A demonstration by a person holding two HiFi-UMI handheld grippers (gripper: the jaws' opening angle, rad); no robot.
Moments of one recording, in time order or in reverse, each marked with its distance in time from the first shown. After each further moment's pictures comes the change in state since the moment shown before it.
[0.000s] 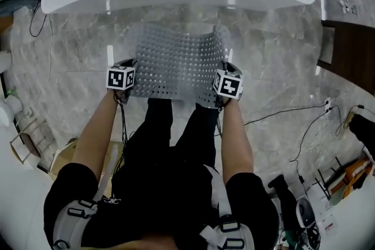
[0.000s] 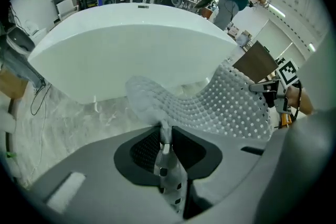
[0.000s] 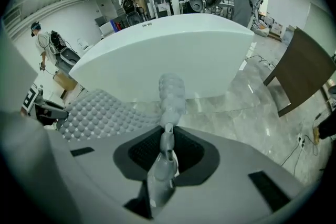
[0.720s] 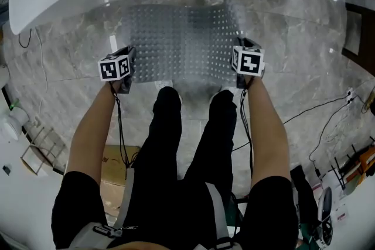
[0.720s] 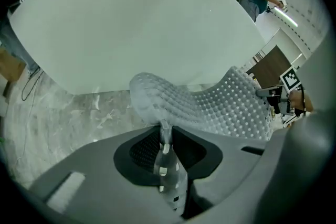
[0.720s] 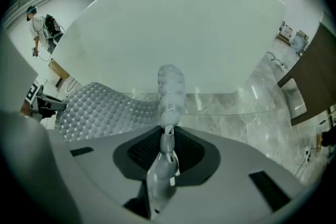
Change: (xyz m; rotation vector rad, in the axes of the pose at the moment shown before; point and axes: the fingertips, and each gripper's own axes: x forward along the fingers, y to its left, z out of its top) left arm 0.176 0.101 0.007 -0.103 -0.023 0.012; right arm 0.189 -0.038 0.013 -0.079 0.069 -0.007
